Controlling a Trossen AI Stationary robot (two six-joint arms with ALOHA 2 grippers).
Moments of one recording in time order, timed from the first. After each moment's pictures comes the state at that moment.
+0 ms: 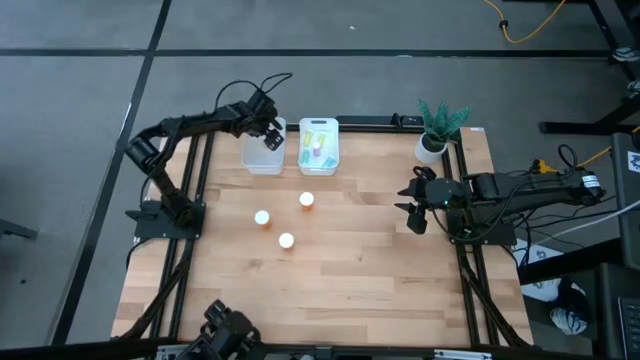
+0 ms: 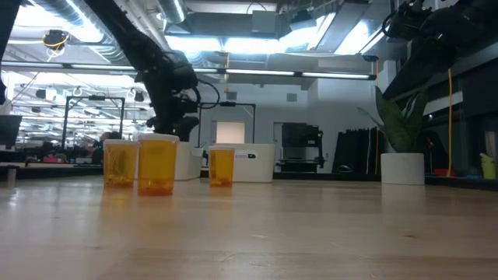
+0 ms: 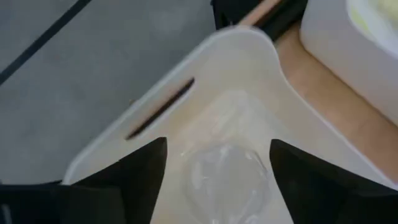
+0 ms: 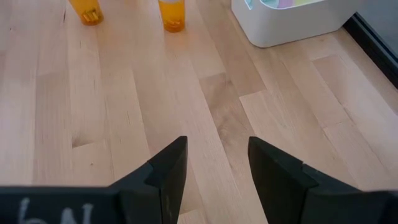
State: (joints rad) left arm 0.86 1.67 1.04 -0.37 -0.14 0.06; right arm 0.09 0.77 0.62 -0.63 0.30 0.28
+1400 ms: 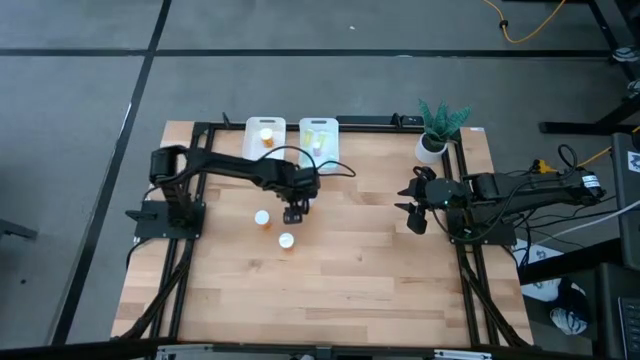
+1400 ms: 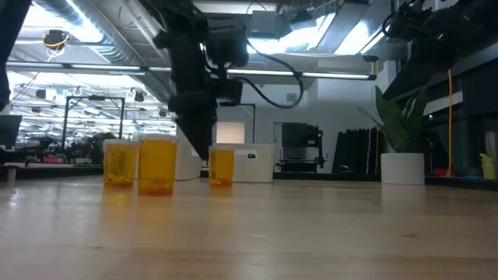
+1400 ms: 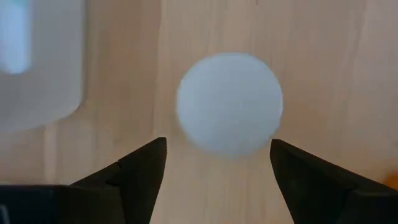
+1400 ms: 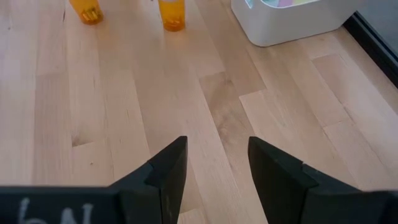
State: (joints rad) left arm 0.17 1.78 1.19 -0.69 -0.09 0.07; right arm 0.09 0.77 0.62 -0.63 0.30 0.28
